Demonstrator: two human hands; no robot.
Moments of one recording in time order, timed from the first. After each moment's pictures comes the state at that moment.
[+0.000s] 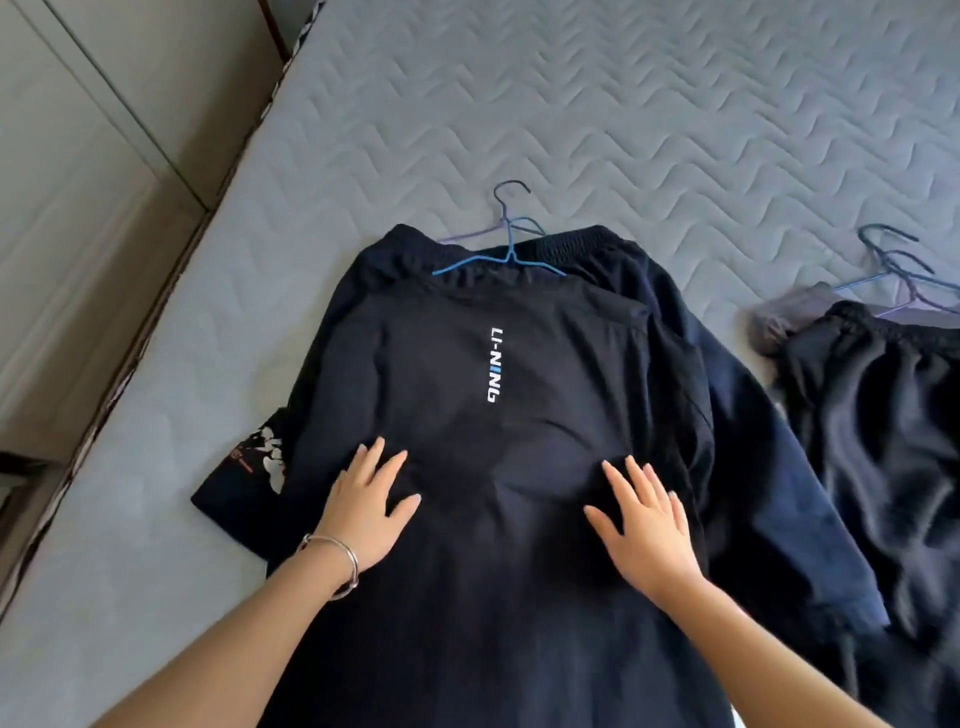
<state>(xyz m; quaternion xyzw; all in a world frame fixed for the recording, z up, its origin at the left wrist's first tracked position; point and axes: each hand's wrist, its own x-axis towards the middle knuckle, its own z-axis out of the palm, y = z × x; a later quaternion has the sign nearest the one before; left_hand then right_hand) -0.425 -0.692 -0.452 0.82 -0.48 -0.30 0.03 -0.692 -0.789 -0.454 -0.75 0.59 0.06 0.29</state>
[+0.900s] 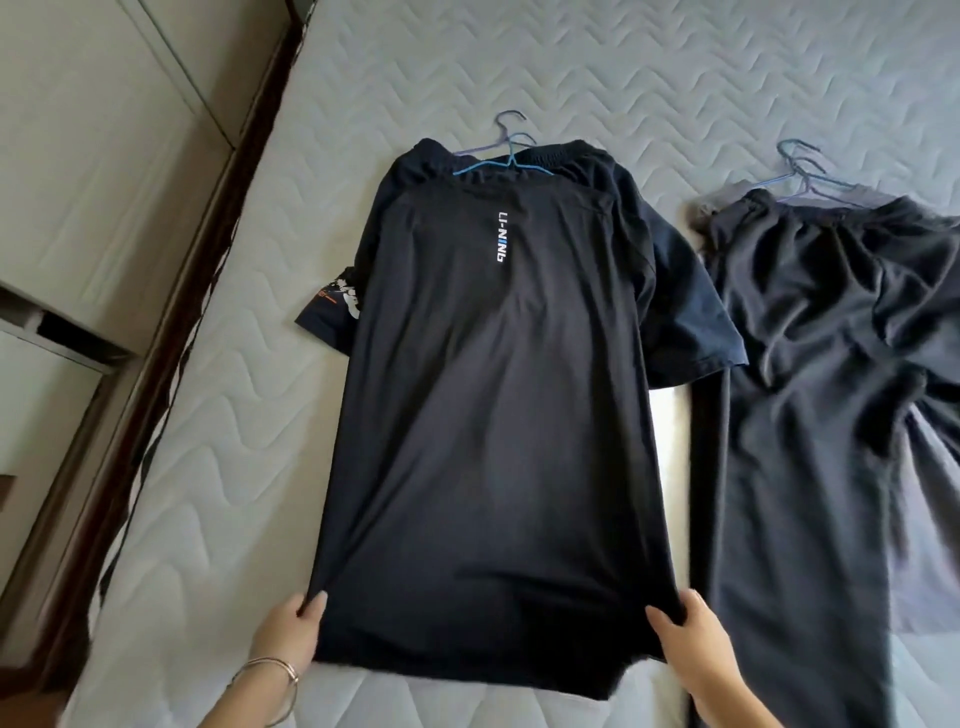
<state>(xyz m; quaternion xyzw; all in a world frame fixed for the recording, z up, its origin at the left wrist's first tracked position) -0.495 -0.330 -0.410 0.90 -0.10 -0.43 0.07 -0.839 -0.470 -0.387 -0.44 0.78 0.03 0.44</state>
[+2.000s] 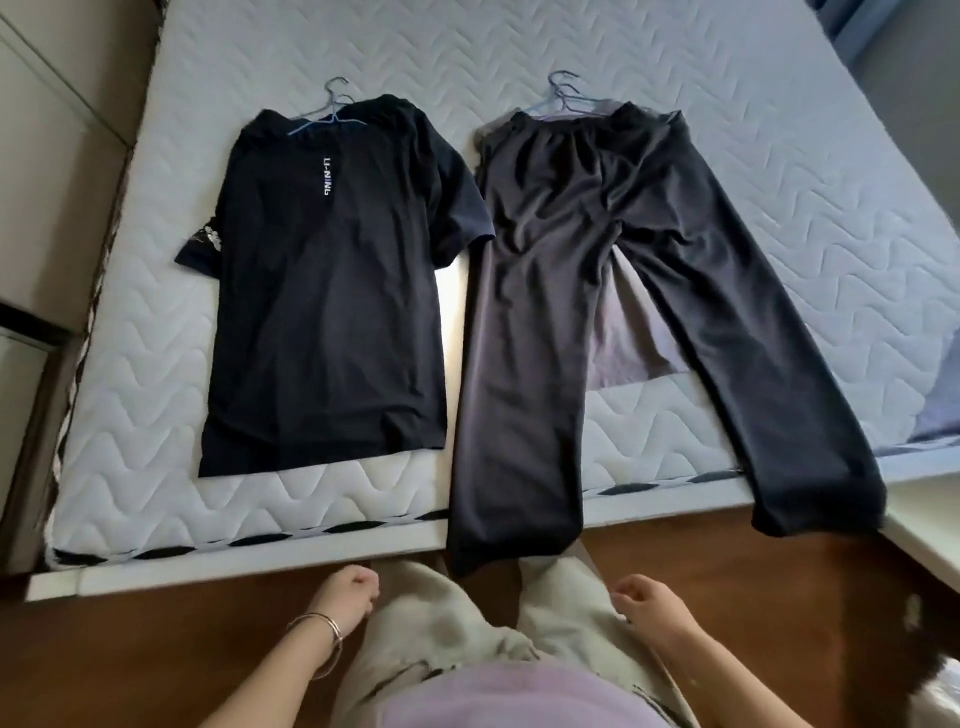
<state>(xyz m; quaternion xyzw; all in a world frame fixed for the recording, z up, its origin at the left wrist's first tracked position) -0.833 -0.208 -0.286 0.82 -0.19 -0.53 0.05 -1.172 -0.284 -0.272 -0.45 0.71 0.14 0.52</state>
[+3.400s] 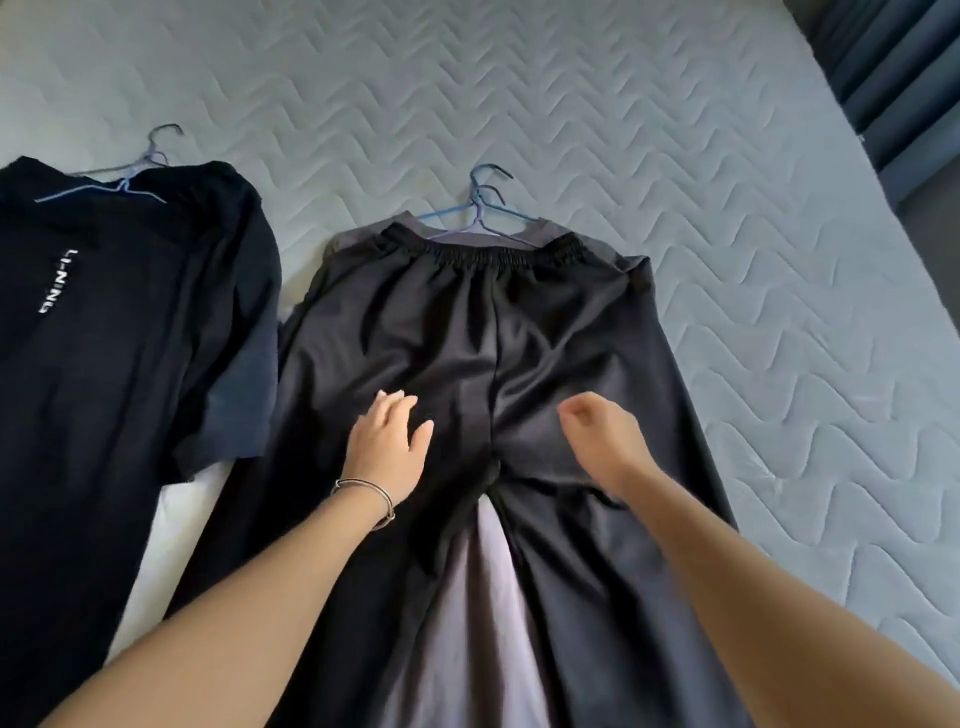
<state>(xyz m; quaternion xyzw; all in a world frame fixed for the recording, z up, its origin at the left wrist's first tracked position) -1.004 -0.847 -0.408 0.83 -0.47 -0.26 0.13 -1.199 -0.936 -0.357 -0.65 0.64 -0.03 0.40</state>
